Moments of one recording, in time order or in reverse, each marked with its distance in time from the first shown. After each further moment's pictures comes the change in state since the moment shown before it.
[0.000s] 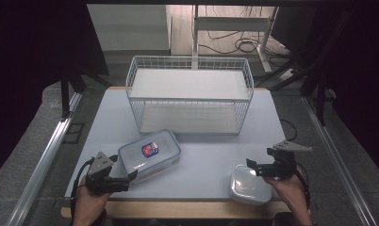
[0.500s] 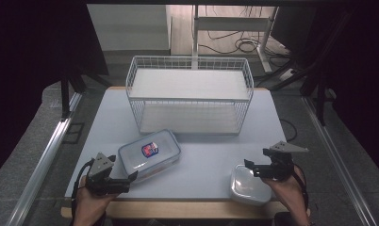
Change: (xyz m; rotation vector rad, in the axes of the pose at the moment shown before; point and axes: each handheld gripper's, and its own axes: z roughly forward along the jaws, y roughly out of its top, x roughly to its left) left arm -0.003 0.000 -0.004 -0.032 -0.008 -0.014; right arm 0.009 0.000 0.002 0.013 -0.015 -0.065
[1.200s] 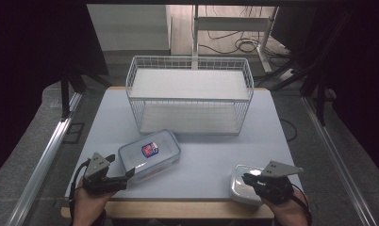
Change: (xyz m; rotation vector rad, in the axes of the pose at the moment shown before) left arm 0.004 -0.002 -0.004 -0.024 0.025 -0.009; right arm 0.062 -0.013 -0.040 0.079 0.148 -0.229
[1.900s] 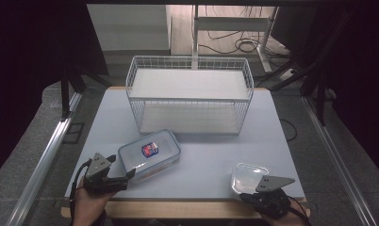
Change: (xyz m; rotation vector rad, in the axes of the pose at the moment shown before) left arm -0.001 -0.001 0.003 0.014 -0.003 0.011; right arm 0.013 -0.026 0.004 0.137 0.116 -0.018
